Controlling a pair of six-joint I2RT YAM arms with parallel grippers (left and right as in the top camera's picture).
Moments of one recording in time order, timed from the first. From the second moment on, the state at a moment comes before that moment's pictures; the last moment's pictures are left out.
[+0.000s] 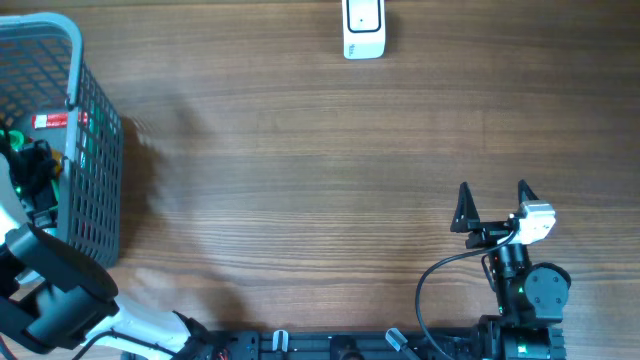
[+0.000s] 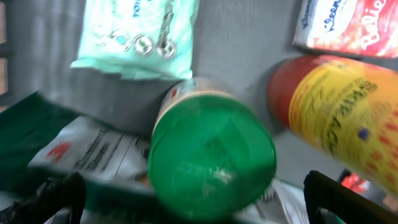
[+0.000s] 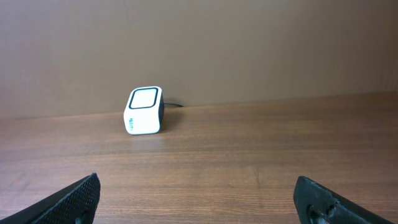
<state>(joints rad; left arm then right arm) 0.72 1.82 1.52 -1.13 -0.07 -1.21 -0.06 0.02 0.01 0.00 -0.12 0.10</state>
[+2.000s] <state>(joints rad) 0.72 1.85 1.33 -0.96 -0.08 -1.17 -0.06 0.02 0.01 0.00 -0.12 0.10</state>
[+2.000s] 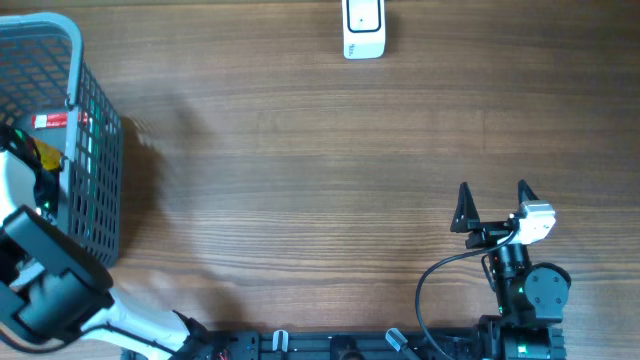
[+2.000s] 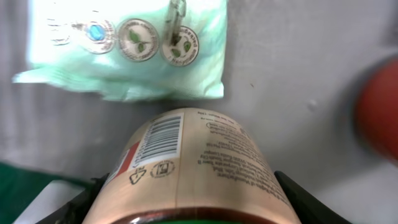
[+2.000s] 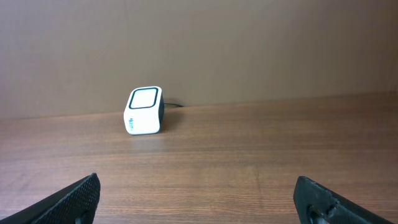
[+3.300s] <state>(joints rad) -0.32 1.46 1.50 -1.05 0.02 -1.27 -0.06 0.02 0.01 0.00 -0.12 0.10</state>
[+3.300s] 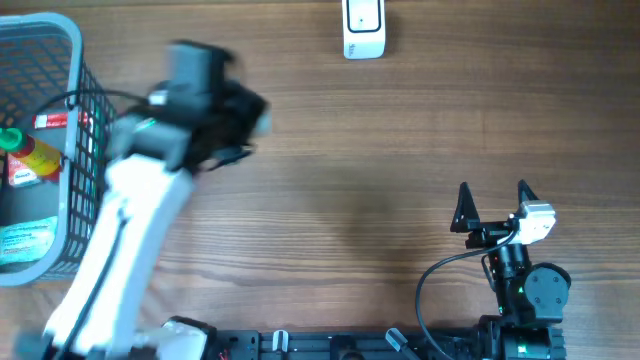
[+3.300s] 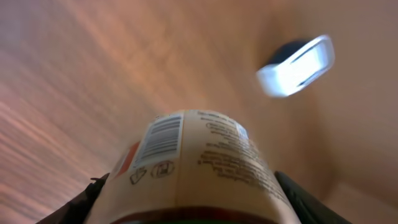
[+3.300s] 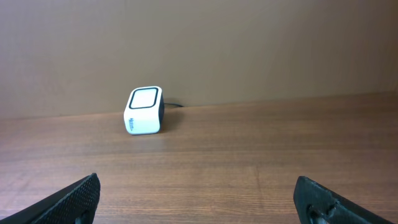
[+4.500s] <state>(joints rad) -0.67 2.10 1.51 -0.78 -0.01 -2.09 -0.06 0.02 0.01 0.00 -0.12 0.10</state>
